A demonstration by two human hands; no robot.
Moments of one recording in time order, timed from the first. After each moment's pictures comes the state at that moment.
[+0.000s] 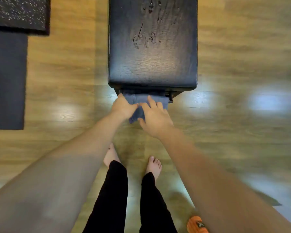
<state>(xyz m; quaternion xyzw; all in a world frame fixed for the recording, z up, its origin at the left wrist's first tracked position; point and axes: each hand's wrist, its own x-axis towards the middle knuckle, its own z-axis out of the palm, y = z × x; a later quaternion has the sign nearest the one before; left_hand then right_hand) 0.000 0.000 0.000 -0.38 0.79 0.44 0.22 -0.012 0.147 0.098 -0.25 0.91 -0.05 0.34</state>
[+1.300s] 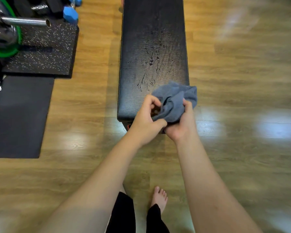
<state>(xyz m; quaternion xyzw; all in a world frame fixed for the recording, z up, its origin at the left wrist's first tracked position) -0.036 0.042 0.212 -0.12 0.69 0.71 0.02 -0.094 0.146 0.207 0.36 0.34 -0.82 0.28</state>
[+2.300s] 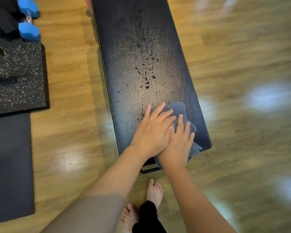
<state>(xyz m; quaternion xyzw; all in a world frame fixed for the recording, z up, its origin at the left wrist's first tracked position) -0.176 -0.026 0.104 0.17 0.94 0.30 0.06 -0.141 0.075 0.080 0.09 0.99 -0.10 0.07</state>
